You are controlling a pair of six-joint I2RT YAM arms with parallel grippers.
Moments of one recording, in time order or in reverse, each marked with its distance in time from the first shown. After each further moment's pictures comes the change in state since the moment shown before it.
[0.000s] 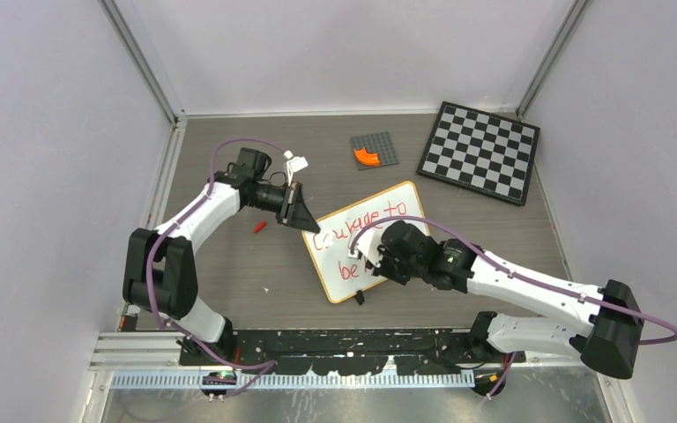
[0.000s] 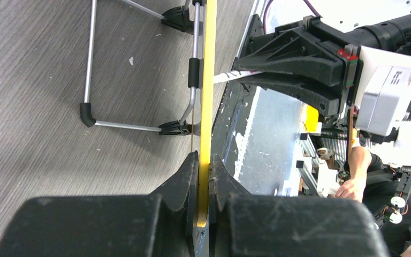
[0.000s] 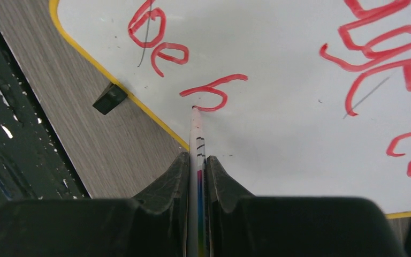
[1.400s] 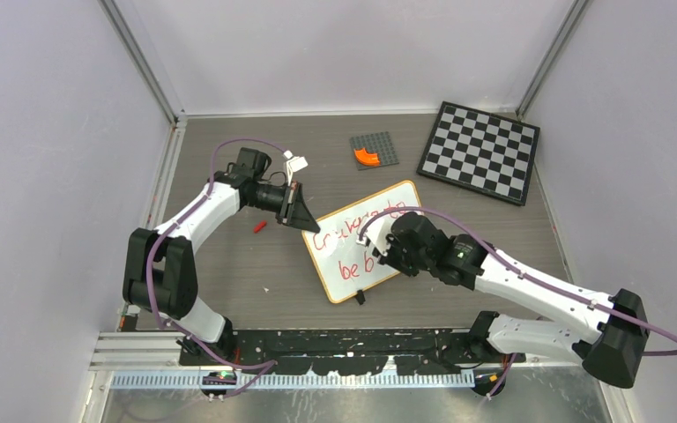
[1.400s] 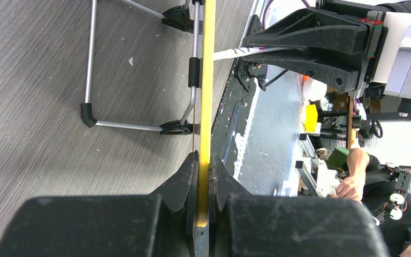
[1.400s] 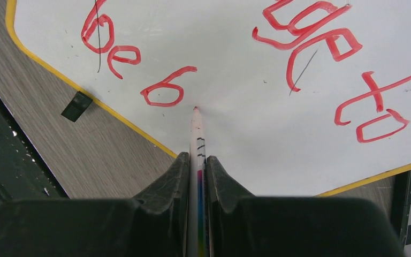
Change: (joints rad) left arm 0.001 0.001 0.000 0.000 0.003 -0.001; right arm -0.055 -0.047 0.021 -0.020 0.021 0.006
